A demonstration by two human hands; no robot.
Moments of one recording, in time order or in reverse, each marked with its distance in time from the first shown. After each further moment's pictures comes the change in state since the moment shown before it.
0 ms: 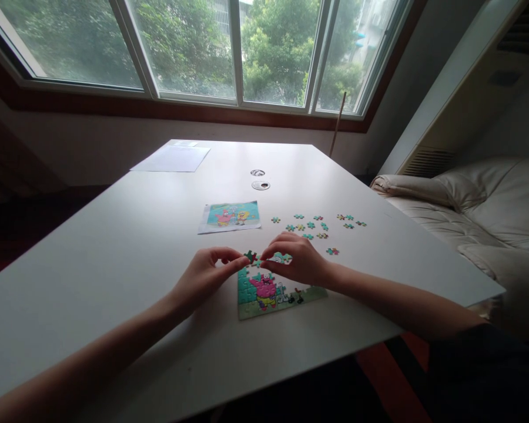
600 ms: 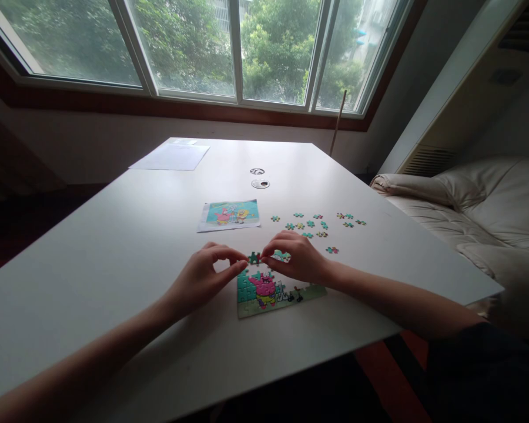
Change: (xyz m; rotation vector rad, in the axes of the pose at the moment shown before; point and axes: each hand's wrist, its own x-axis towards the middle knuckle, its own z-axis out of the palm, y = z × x) left_hand -0.001 -0.009 -0.004 0.304 0.053 0.245; right_hand -0.001 0.002 0.000 -0.025 0.010 -0.014
